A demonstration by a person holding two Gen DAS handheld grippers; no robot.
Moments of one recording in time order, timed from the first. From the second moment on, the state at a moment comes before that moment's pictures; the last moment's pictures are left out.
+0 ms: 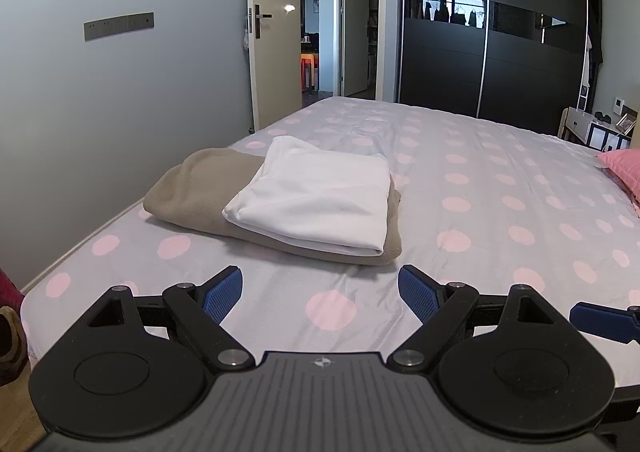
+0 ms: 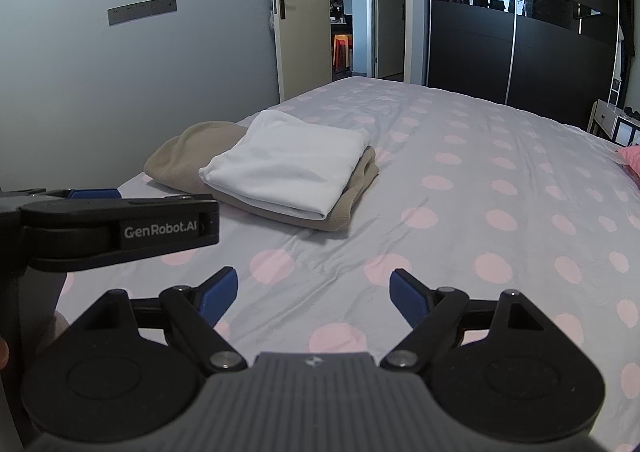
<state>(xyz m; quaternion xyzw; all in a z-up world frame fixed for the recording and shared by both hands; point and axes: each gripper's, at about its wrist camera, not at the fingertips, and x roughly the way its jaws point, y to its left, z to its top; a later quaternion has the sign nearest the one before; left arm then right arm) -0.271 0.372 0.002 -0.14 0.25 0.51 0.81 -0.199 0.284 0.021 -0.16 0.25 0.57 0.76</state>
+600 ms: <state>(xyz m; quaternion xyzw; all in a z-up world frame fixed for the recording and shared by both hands) -0.278 0.373 0.005 -0.15 0.24 0.51 0.81 -0.212 0.286 0.022 -0.17 0.25 0.58 0.76</state>
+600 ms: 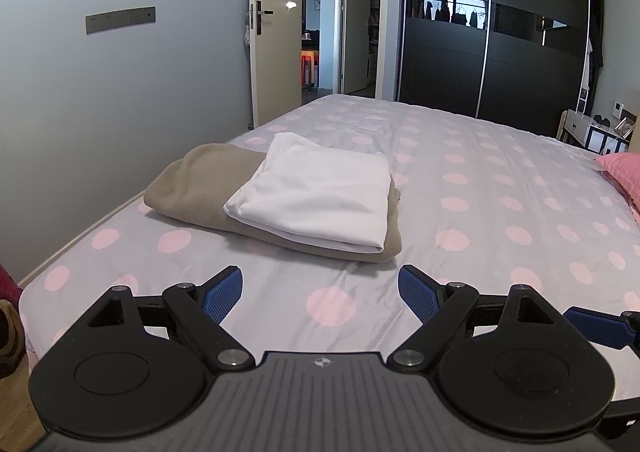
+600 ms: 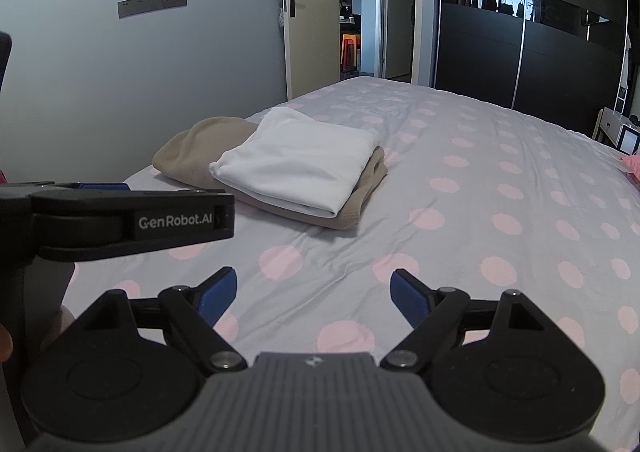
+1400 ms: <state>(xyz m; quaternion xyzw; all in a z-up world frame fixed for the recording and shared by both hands) -0.280 0.374 0.004 -0.16 0.25 0.50 0.81 -0.219 0.288 0.022 -0.18 0.24 0.58 0.76</state>
